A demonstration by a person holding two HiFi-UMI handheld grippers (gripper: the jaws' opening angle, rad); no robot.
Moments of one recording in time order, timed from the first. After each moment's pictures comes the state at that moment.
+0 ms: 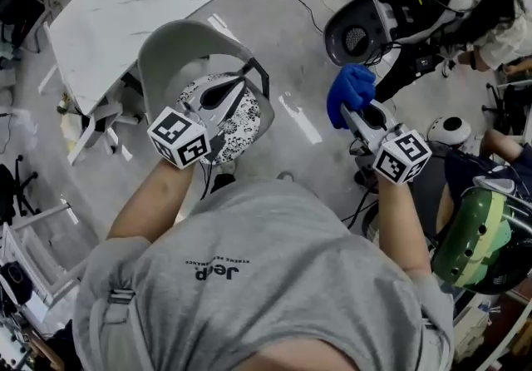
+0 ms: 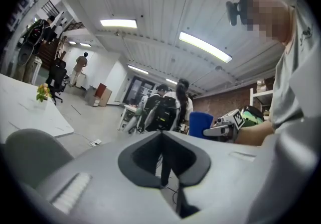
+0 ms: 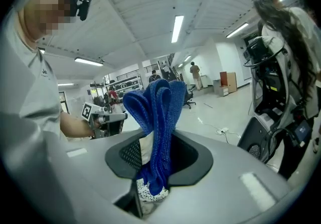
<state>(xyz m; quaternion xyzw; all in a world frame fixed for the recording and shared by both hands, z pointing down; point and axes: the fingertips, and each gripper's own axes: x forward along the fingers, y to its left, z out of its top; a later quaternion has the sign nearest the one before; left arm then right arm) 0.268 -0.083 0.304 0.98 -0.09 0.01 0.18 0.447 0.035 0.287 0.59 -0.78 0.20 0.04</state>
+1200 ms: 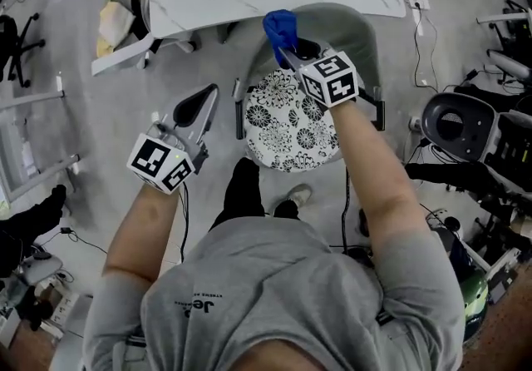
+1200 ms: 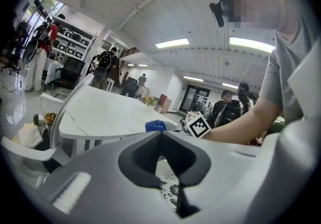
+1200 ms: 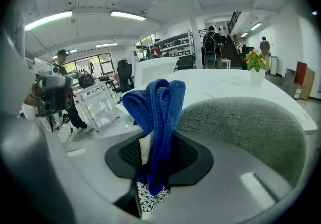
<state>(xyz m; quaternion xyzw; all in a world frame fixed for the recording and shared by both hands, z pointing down) -0.122 -0.226 0.476 0.88 -0.42 0.02 0.21 0.006 -0.350 0.587 0.30 -0.90 0.18 0.26</state>
